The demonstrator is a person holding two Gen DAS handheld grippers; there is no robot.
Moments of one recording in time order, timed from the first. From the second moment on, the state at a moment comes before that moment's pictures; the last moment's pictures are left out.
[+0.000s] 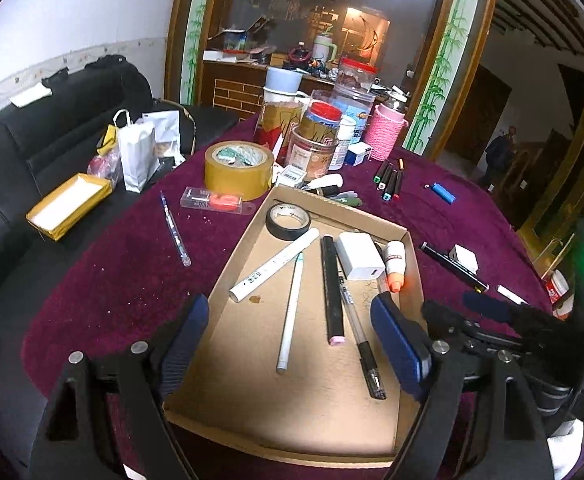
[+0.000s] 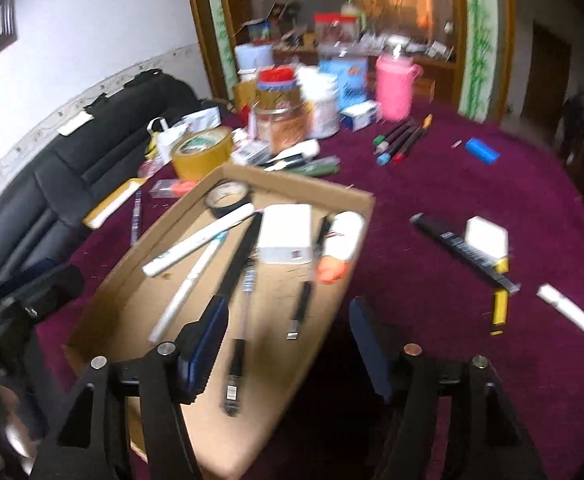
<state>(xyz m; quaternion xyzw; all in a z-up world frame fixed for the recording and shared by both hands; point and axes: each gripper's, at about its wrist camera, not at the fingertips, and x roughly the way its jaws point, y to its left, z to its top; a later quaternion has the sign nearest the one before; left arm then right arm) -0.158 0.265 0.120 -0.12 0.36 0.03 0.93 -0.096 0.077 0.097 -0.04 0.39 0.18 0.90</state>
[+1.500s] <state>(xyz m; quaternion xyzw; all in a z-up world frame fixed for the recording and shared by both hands) -0.143 0.131 0.105 0.02 0.39 -0.01 0.92 -0.105 -0.044 0.081 -0.08 0.35 0.05 0.93</state>
